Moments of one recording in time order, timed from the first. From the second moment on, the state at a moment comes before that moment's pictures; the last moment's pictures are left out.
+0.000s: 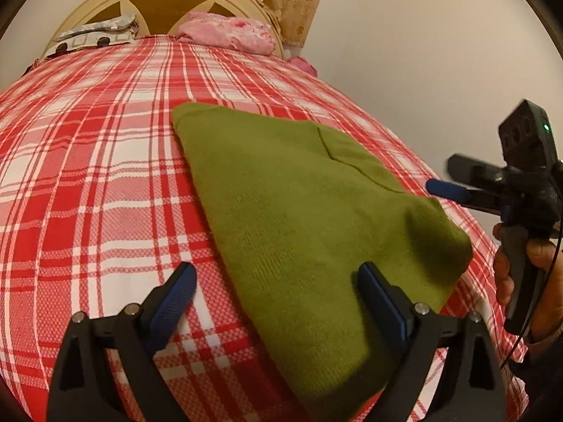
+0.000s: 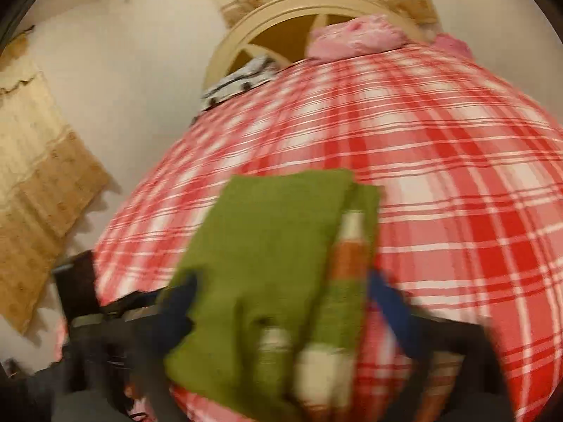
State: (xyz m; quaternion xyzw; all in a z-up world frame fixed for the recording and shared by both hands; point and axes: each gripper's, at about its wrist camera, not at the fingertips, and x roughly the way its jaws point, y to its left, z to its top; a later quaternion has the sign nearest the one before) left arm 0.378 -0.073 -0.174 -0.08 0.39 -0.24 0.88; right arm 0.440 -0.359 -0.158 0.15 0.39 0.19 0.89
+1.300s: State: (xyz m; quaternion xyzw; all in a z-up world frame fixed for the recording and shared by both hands) left arm 0.382 -0.095 -0.185 -0.02 0.43 -0.24 0.87; right arm 0.414 -0.305 -0.201 -0.04 0.42 0.21 0.88
